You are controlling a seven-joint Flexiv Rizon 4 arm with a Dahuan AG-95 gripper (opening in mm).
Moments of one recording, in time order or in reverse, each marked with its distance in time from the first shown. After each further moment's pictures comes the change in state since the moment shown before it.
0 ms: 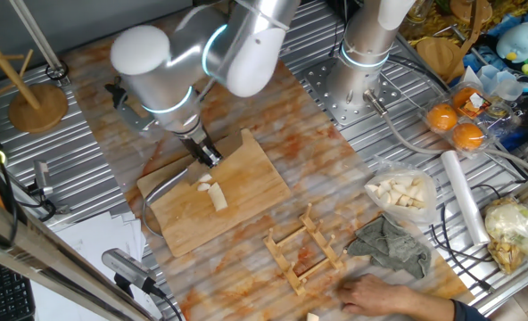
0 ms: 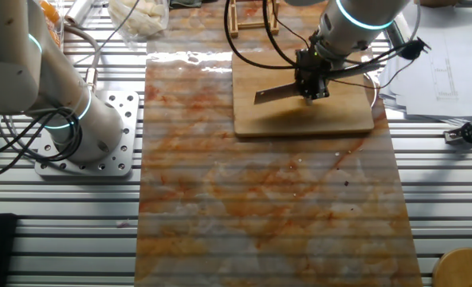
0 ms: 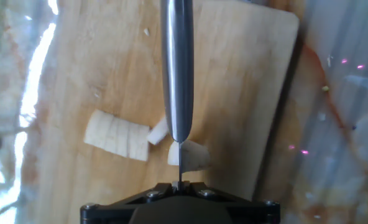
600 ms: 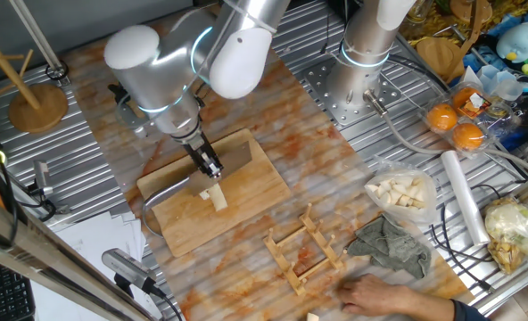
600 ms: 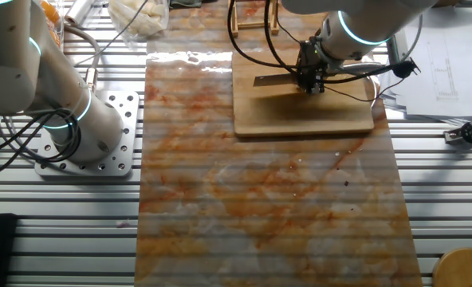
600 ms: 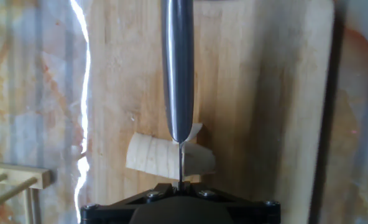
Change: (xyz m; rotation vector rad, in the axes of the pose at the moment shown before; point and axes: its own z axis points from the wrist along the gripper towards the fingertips) arm -0.010 0.028 0.012 -0.106 -0.016 0.090
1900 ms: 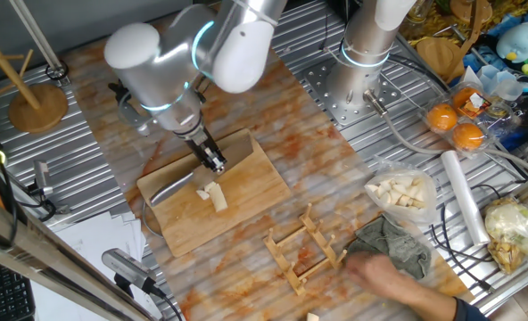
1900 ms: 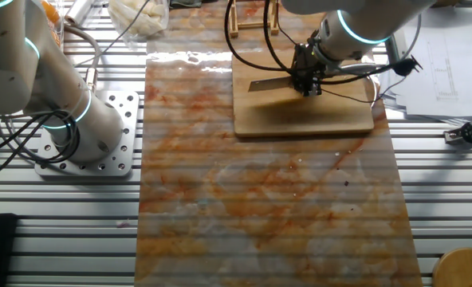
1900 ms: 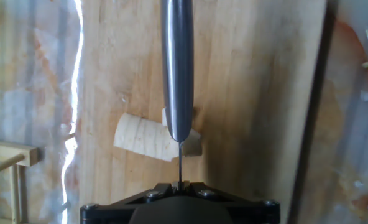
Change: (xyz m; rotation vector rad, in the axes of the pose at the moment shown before) arm 0.020 -0.013 -0.001 0.042 0.018 -0.055
